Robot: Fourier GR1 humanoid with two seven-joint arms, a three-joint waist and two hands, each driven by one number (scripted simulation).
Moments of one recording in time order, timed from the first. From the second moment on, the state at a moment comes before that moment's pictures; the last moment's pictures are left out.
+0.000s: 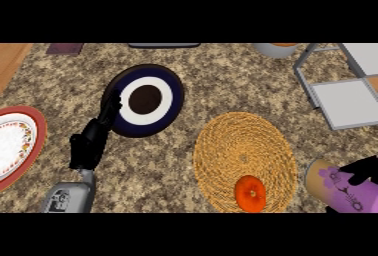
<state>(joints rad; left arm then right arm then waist) -0.16 0.07 -0.02 -1.47 -0.15 -0.01 0.04 0.18 -0.11 -0.21 -2.34 0.49 0.43 0.29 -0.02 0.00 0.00</state>
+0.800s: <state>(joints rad) -0.18 0.07 -0.02 -1.44 -0.16 -0.02 0.03 -0.29 -0.42 -0.54 -2.26 0.36 0.41 0.63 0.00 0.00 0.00</state>
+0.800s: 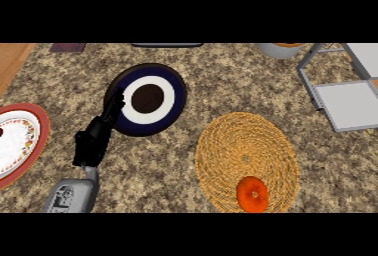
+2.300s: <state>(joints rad) -0.17 0.06 -0.02 -1.46 -0.17 -0.03 0.04 -0.65 -0.74 -0.42 -1.44 0.64 -0.01 0.17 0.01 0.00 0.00</state>
